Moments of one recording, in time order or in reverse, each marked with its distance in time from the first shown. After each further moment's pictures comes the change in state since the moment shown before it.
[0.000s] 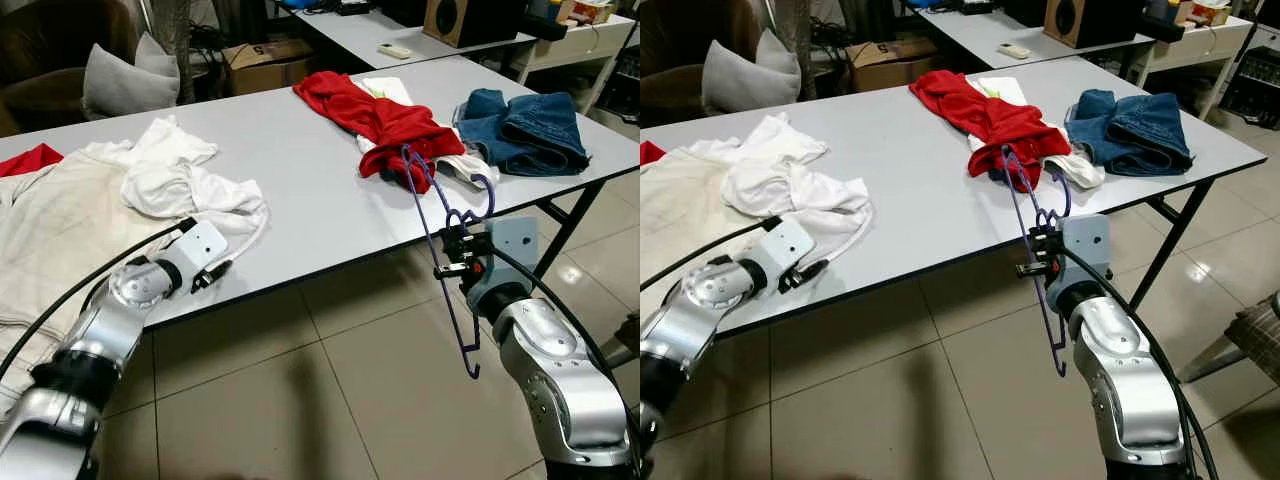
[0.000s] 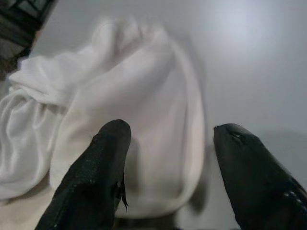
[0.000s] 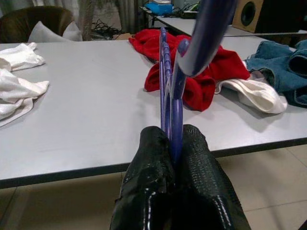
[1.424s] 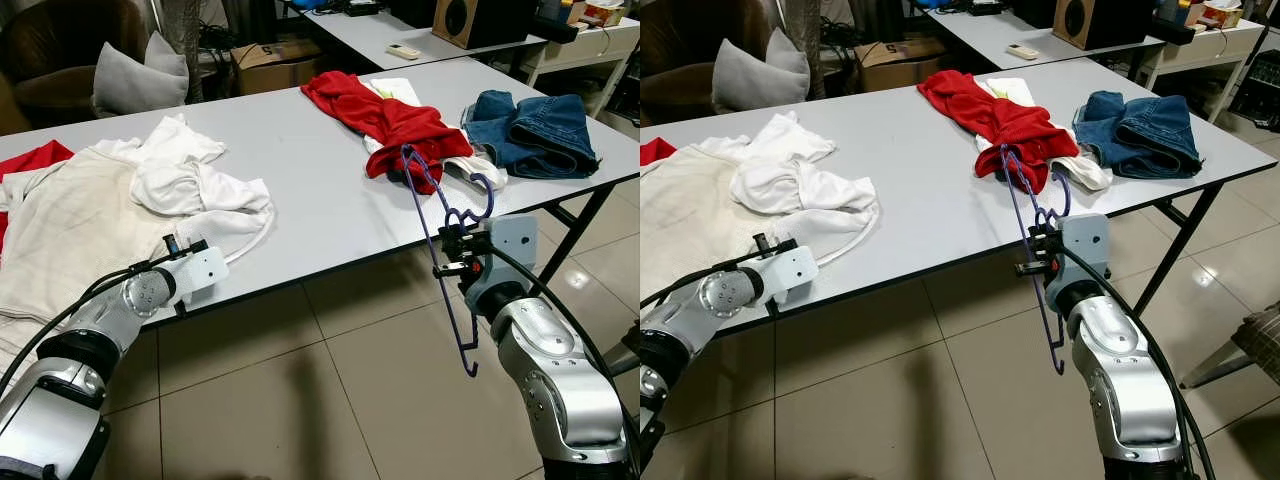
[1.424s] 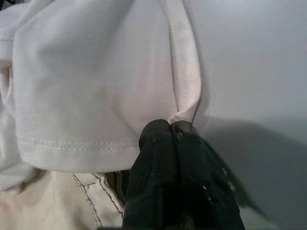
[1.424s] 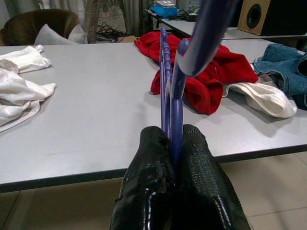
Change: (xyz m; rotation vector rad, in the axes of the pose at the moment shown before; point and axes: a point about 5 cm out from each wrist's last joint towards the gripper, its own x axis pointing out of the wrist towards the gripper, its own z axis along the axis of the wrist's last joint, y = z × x) left arm 0.011 -0.003 -0.021 0.204 0.093 -0.046; right arm 0.001 0.000 0.000 0.004 -0.011 -0.007
